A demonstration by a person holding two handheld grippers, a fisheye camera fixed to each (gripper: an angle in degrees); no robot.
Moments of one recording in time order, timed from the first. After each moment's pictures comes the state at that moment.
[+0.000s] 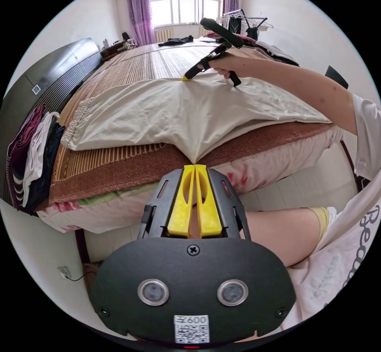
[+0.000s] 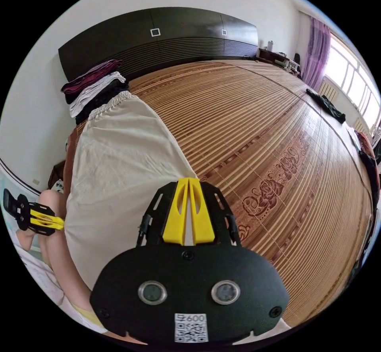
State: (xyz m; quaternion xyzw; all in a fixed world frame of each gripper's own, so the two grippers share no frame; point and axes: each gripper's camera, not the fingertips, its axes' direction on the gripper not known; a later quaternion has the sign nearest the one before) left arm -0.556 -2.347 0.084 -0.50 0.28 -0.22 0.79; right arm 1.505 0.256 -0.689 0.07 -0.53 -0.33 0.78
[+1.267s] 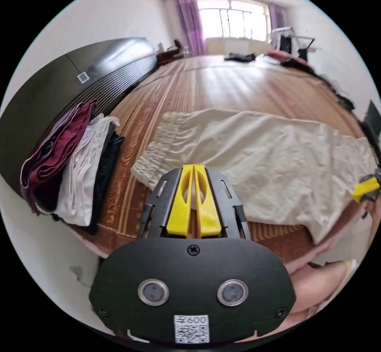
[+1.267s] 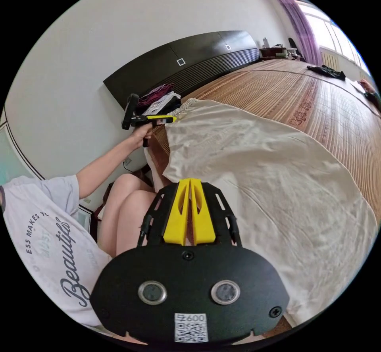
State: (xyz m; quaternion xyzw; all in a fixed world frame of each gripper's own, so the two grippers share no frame) left arm -0.943 -2.307 0.271 -0.64 -0.01 -0.05 0.77; right arm 1.637 0.542 -0.918 0.24 -0.64 -0.18 0.71
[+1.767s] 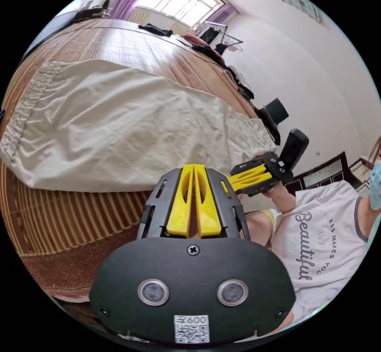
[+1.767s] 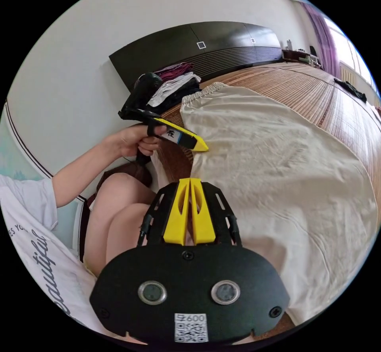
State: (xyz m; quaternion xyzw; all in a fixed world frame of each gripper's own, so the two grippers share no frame) left arm -0.976 -2.291 0.293 -0.63 0.35 -0.29 0.63; right arm 1.504 0.518 -1.044 0.25 -0.62 -0.23 0.71
